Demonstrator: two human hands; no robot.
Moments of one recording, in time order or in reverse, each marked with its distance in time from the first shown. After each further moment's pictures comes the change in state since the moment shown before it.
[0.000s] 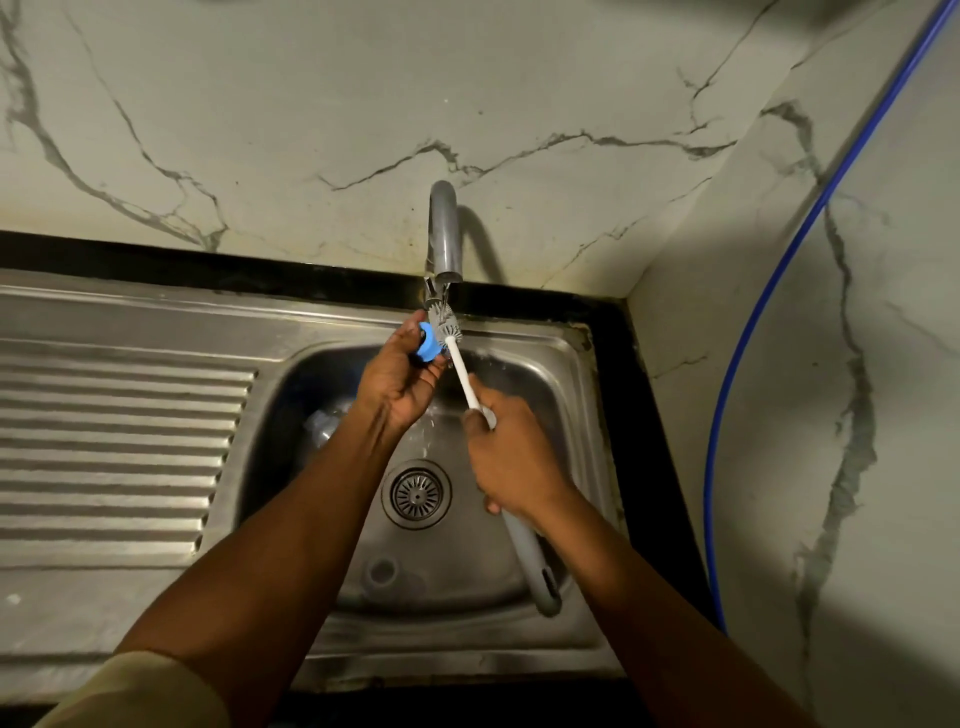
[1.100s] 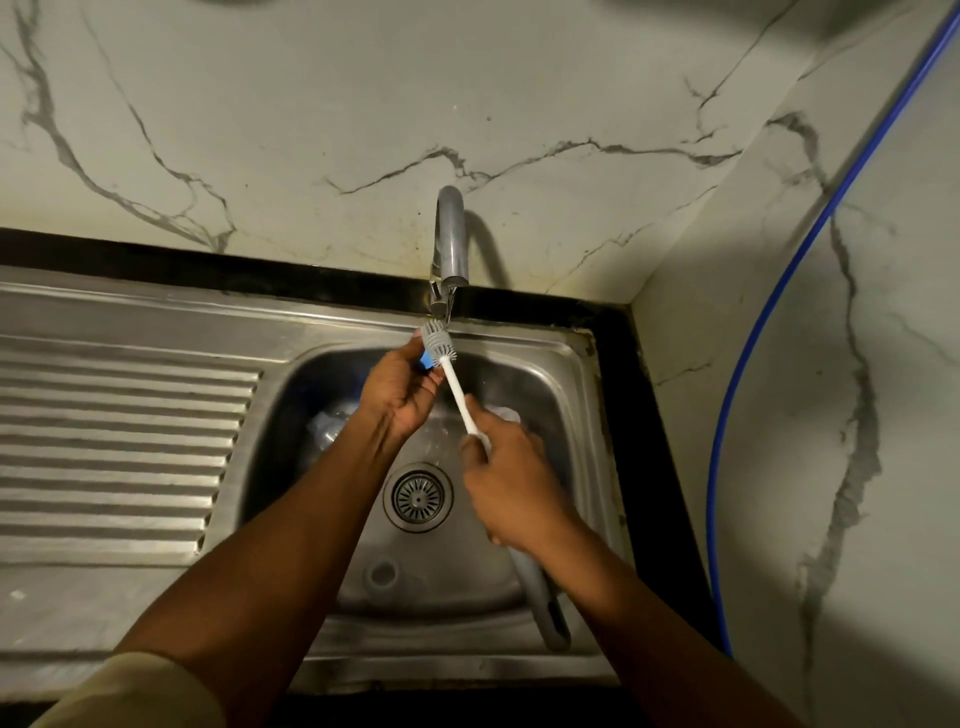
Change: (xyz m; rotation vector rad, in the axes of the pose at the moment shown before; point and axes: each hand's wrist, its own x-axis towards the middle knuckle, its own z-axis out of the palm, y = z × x) left_hand -0.003 -0.001 -0.008 -0.029 0.039 -0.079; right_hand -0.023 -0.002 0.003 -0.181 0.004 -0.038
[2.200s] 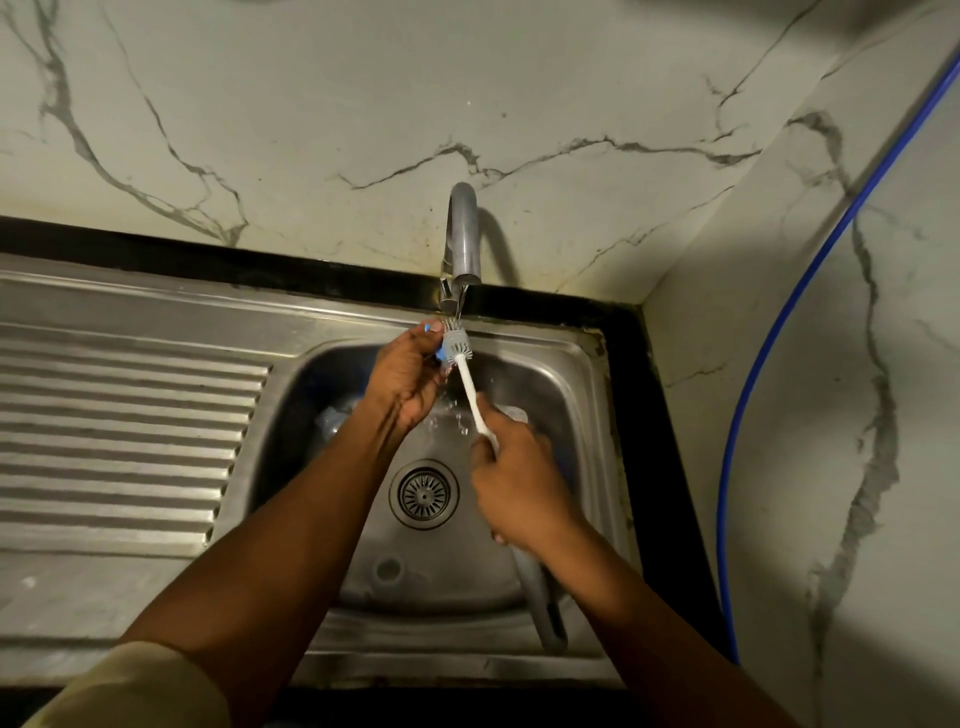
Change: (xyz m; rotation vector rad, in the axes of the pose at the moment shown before) left_hand -0.008 0.004 0.011 0.223 -0.065 0.136; right_hand 0.008 0.006 0.007 0.011 -0.019 0.040
